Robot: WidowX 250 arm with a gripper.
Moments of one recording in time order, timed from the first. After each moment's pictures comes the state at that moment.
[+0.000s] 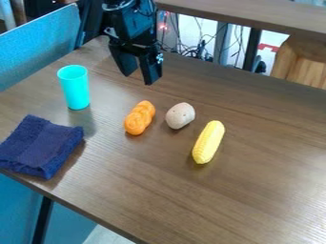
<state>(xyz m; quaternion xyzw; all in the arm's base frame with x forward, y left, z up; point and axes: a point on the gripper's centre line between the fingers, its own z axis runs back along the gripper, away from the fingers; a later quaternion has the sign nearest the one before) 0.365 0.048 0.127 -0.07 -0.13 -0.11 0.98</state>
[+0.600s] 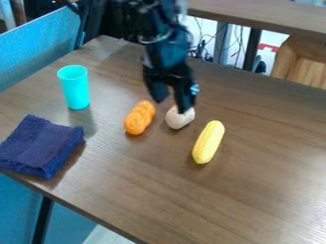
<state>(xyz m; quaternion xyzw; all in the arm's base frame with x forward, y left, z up) 0.363 -0.014 0.101 -0.09 -0.13 -0.13 0.98</state>
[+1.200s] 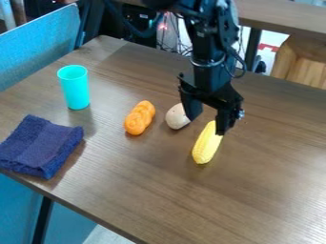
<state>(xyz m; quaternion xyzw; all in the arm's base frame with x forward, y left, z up) 0.370 -0.066 0.082 -0.03 -0.11 -0.11 0.99</state>
